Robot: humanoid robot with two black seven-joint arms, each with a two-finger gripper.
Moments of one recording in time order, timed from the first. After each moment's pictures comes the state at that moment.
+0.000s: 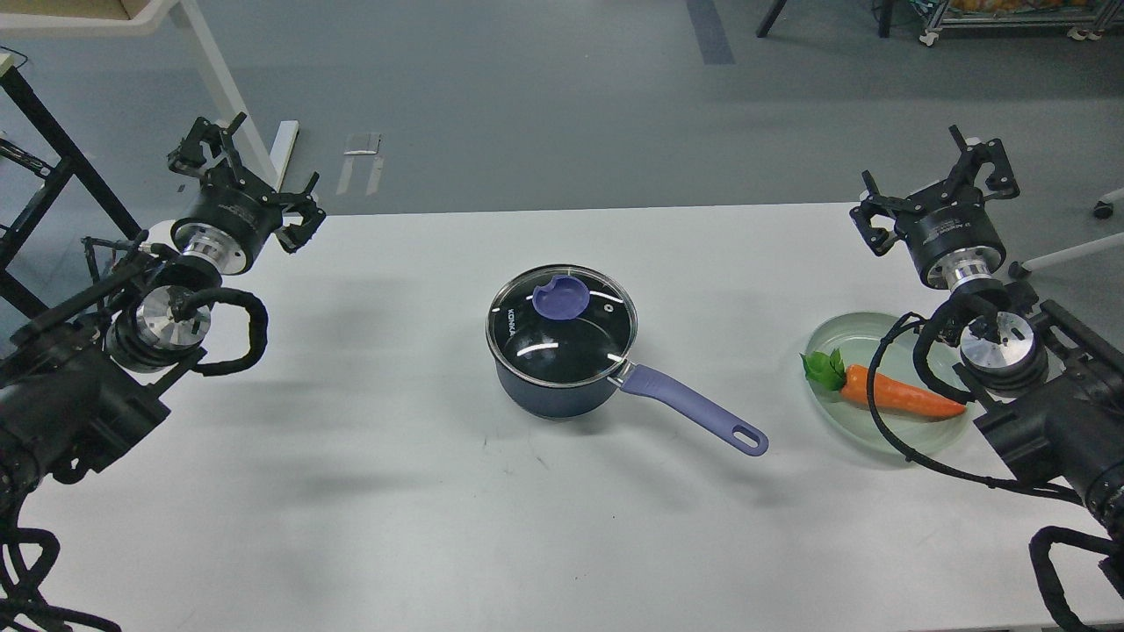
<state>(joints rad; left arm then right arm) -0.80 0.43 -0.53 -0.69 -0.37 -0.24 -0.31 0.72 -0.29 0.89 0.51 0.20 0.38 0.26</state>
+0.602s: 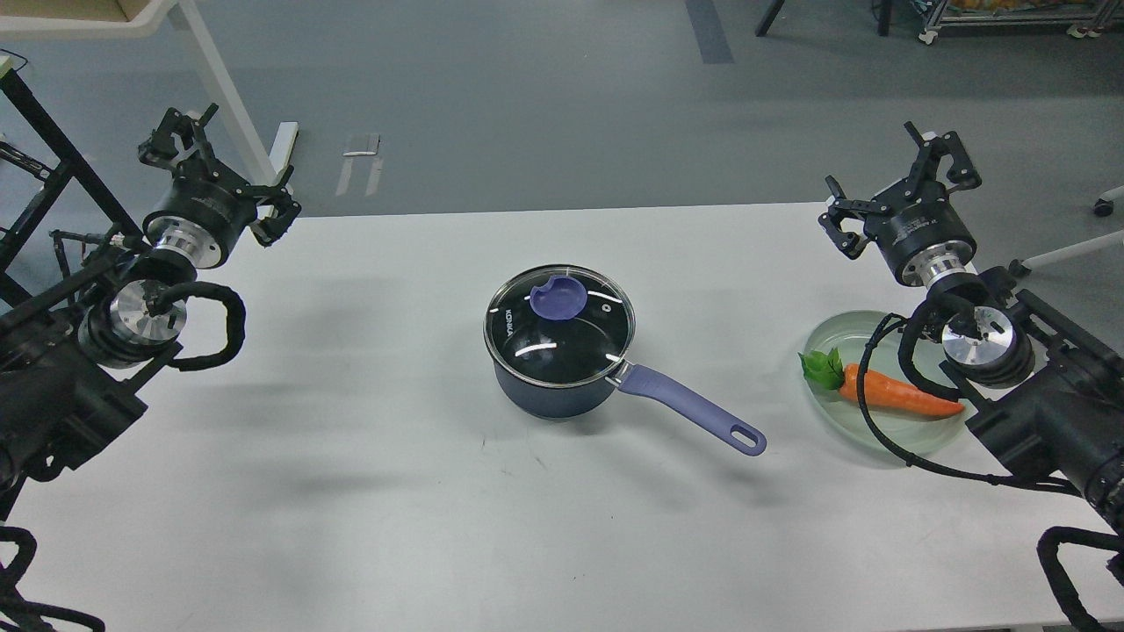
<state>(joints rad) -0.81 0.46 -0.52 -0.69 -0.36 -0.24 -0.30 0.77 -0.37 0.66 0.64 0.15 0.33 0.25</state>
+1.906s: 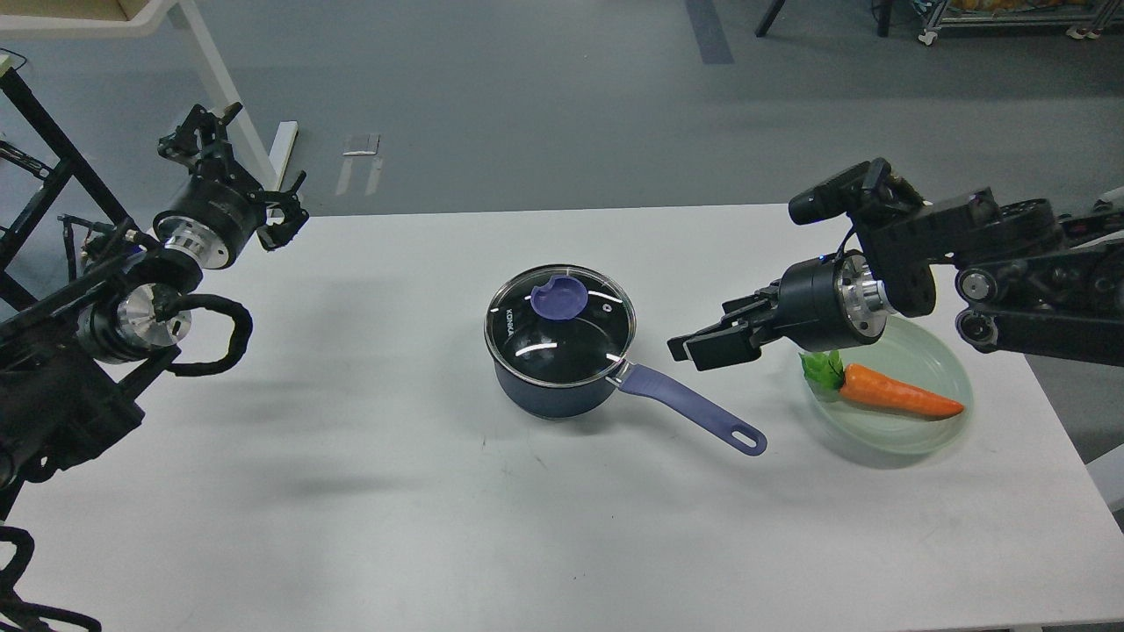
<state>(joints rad) -0.81 0.46 -0.52 -0.69 -0.21 -0.24 -0.31 1.67 -0.60 -0.67 1.47 -1.10 0.18 0.27</state>
